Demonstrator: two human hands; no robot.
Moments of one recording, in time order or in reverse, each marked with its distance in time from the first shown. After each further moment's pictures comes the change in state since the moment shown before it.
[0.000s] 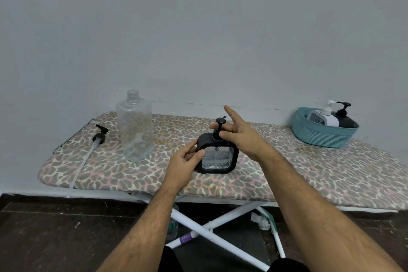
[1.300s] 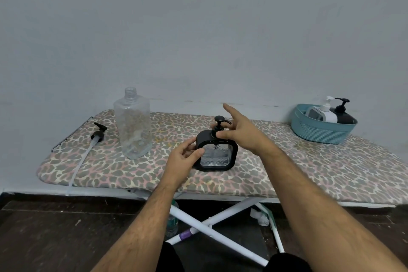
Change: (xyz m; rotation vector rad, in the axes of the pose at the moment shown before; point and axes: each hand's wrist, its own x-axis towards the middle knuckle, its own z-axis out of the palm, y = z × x) left_hand 0.004 -0.003 0.000 -0.039 0.020 -0.031; right_hand 0.002 -0.004 -0.004 -0.111 0.028 0.035
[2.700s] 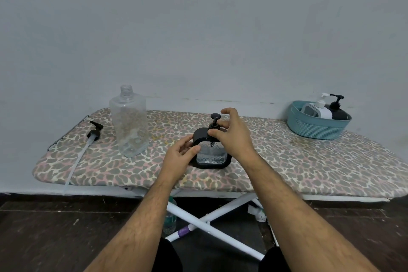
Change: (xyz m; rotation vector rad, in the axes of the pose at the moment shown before) left_hand 0.003 -0.004 -0.001 -0.015 -0.011 -0.011; right_hand -0.013 0.004 0.032 -0.170 0.355 -0.049
